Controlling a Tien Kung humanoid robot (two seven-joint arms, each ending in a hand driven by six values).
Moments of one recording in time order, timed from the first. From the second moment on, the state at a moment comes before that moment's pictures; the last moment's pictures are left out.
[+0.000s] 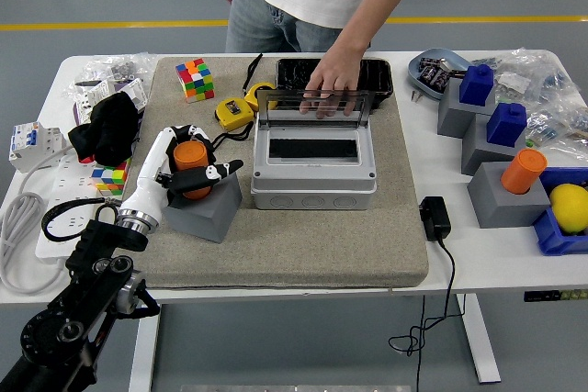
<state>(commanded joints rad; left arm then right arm) -0.19 0.00 -1.25 -1.17 1.32 0.14 -0.25 0.15 -0.13 1.71 0.18 -1.27 -0.22 -0.09</state>
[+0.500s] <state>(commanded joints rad) -0.21 0.00 -1.24 -1.19 1.28 0.16 -0.26 0.15 -0.13 1.71 0.18 -1.27 -0.22 -0.09</state>
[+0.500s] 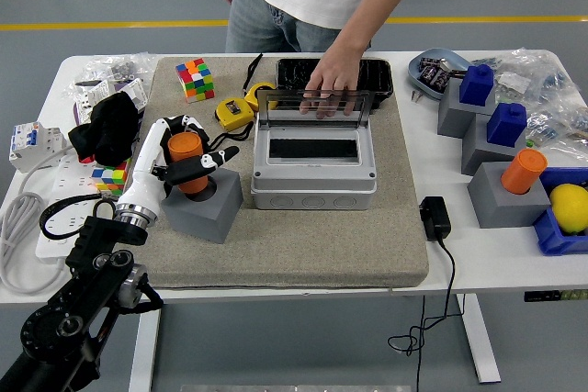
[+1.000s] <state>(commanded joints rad) -0.29 0.00 -1.17 -1.28 1.43 0.21 -0.25 0.15 -0.13 1.70 0.18 -1.27 -0.22 -0.09</state>
